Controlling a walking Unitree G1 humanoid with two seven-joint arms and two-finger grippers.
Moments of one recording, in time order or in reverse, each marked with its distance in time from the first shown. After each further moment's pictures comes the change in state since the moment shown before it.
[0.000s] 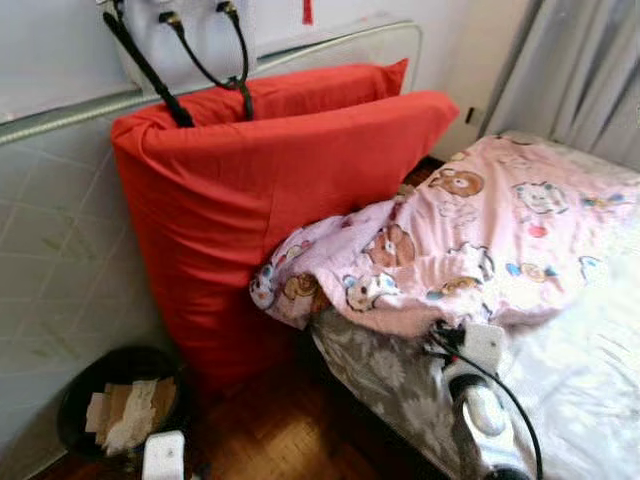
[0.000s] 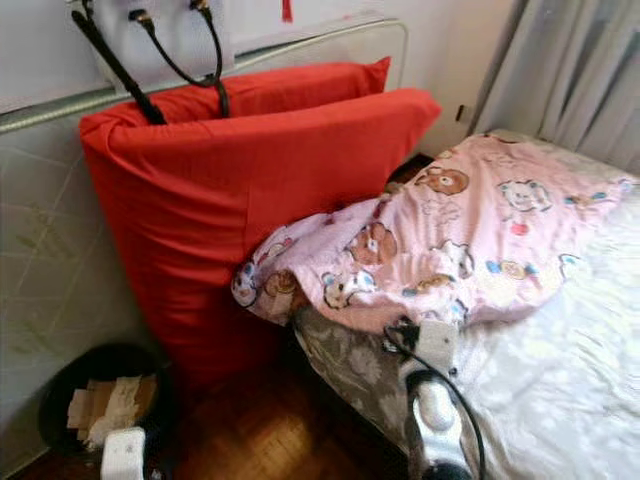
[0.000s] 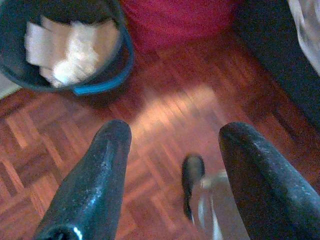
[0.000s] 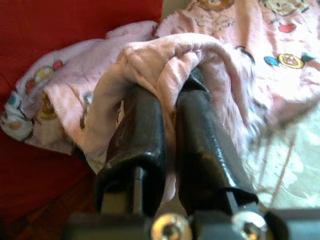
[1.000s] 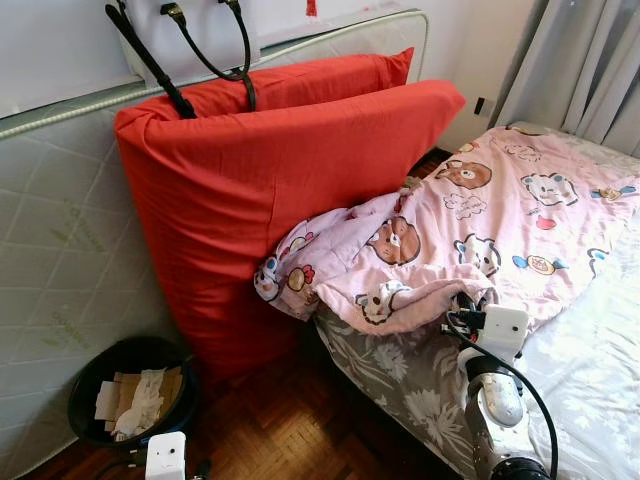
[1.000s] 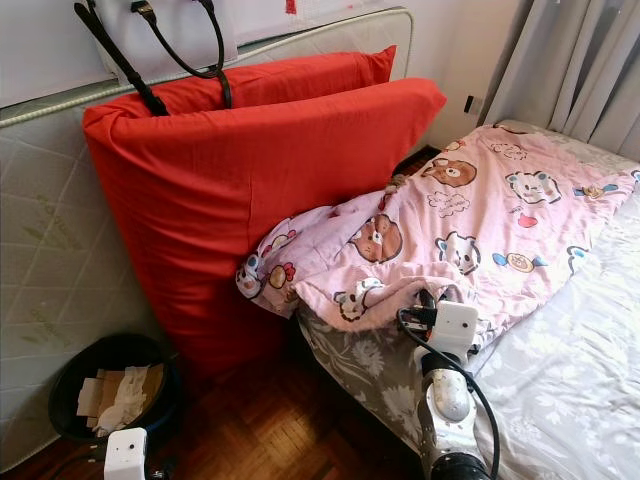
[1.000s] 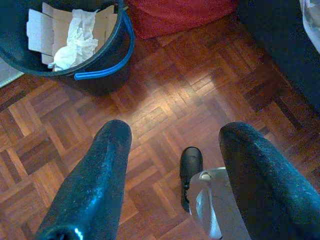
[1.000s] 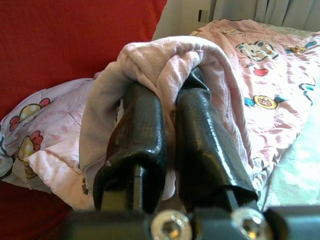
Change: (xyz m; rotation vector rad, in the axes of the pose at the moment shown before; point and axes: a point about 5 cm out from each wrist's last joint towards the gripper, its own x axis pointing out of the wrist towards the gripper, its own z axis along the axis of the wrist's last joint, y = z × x) left arm -0.003 -0.004 -0.010 -0.007 0.040 -0.010; right arm 0.007 -0.007 0.032 -0.064 -0.184 -0.023
